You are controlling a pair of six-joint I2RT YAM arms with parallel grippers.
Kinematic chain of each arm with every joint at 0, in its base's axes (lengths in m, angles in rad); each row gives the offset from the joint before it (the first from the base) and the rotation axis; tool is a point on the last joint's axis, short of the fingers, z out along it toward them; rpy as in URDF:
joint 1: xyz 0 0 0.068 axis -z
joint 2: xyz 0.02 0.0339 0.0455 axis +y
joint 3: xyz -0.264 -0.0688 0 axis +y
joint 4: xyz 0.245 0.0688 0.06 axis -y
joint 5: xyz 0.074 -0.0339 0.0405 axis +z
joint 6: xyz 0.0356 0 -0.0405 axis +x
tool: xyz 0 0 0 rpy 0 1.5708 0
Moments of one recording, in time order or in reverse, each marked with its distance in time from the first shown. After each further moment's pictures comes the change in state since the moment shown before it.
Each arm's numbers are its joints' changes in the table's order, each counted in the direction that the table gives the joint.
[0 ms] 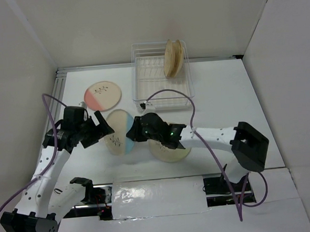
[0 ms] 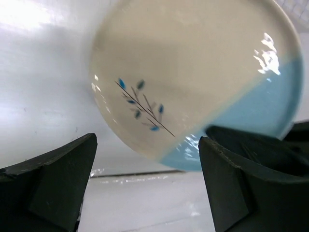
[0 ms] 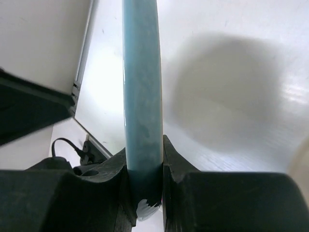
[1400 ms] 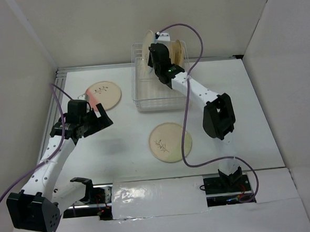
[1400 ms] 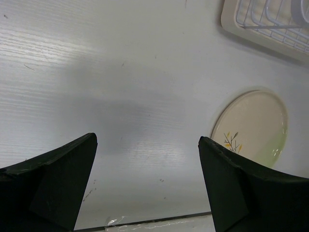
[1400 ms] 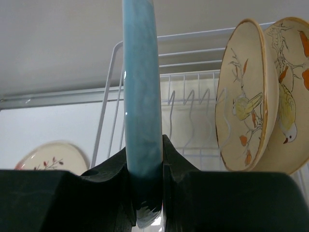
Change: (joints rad) left arm -0.036 0.141 0.008 0.256 0.102 0.145; right arm 0.515 0.479 -0.958 -0.216 -0.298 -0.621
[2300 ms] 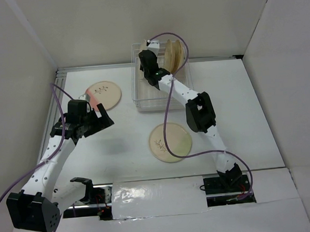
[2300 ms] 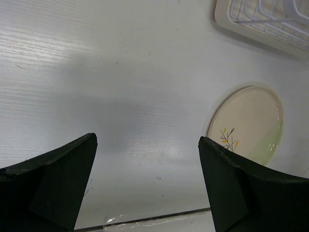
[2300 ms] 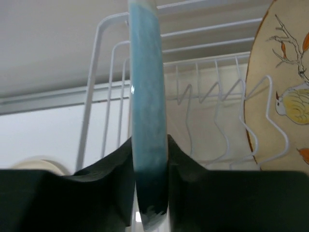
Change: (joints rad) left arm 0.000 0.001 0.001 0.003 -0.032 0.003; right arm -0.011 0.372 -0.328 -0.019 -0.076 0.044
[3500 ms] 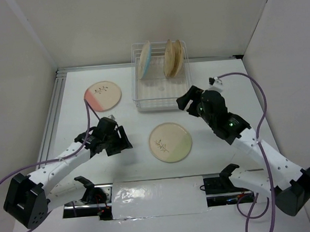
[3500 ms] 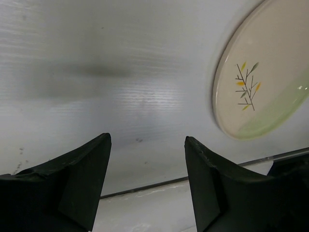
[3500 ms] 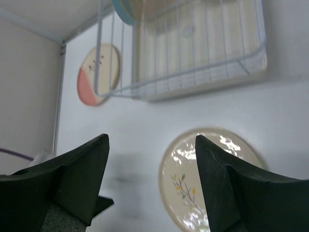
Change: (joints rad) left arm 0.359 0.034 0.246 0.092 0.028 -0.282; right arm -0.014 -1.454 1.291 -0.247 0.211 0.410
